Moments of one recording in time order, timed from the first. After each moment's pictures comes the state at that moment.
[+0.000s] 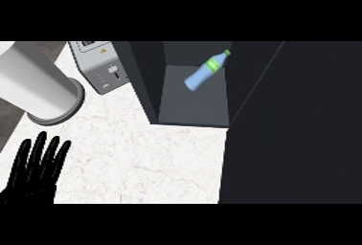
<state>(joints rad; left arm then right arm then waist) 0.31 0.58 -0.34 -1.91 0.85 0.10 -0.55 0.90 -0.37 0.56 -2.50 0.01 0.61 -0.18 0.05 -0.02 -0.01</state>
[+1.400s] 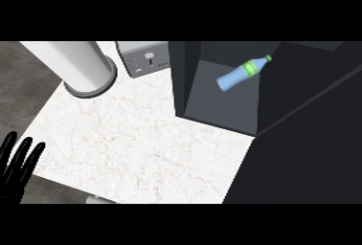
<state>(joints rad) 0.37 0.75 -0.22 -1.94 0.94 -0.14 -0.53 0.51 -0.40 0.57 -2.48 -0.01 0.51 0.01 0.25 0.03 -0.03</state>
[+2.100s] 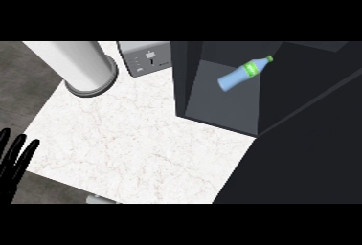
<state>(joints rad) 0.36 0.78 -0.18 -1.92 0.97 -0.18 -0.52 0.29 -0.42 0.58 -2.47 -0.02 0.57 0.14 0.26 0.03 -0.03</state>
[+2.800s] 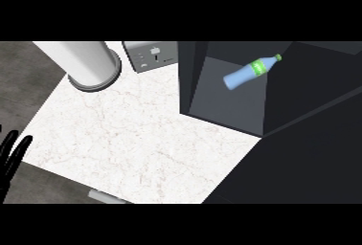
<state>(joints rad) 0.34 0.79 -0.15 -1.91 0.99 -0.21 -0.52 0.26 -0.39 0.58 -2.41 -0.17 0.63 0.14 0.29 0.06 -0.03</state>
